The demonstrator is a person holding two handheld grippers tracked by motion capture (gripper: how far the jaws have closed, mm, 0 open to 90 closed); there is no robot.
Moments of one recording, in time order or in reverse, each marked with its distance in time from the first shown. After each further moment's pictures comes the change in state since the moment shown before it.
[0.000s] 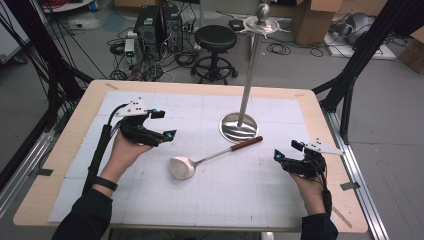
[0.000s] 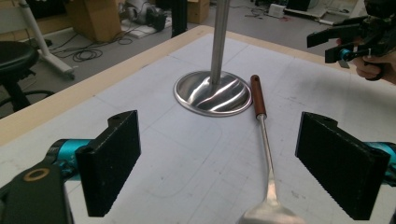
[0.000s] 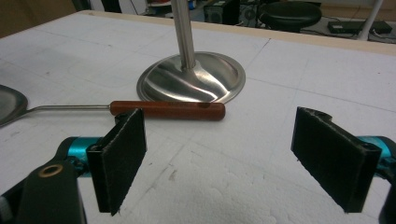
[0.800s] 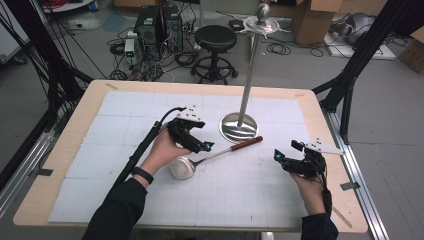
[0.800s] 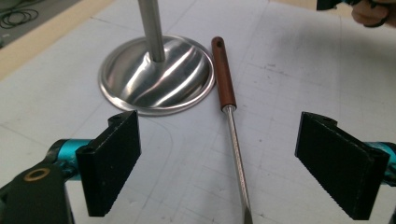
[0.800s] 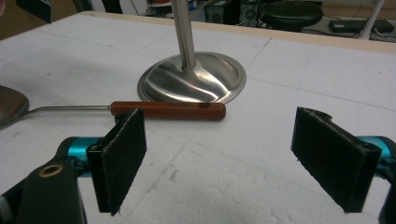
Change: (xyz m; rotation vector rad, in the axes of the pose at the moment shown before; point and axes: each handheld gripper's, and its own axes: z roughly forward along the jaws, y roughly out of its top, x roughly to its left) left arm -0.034 0.009 0.111 0.245 -0.143 0.098; right arm 0.000 0.000 0.000 0.000 0.003 0.009
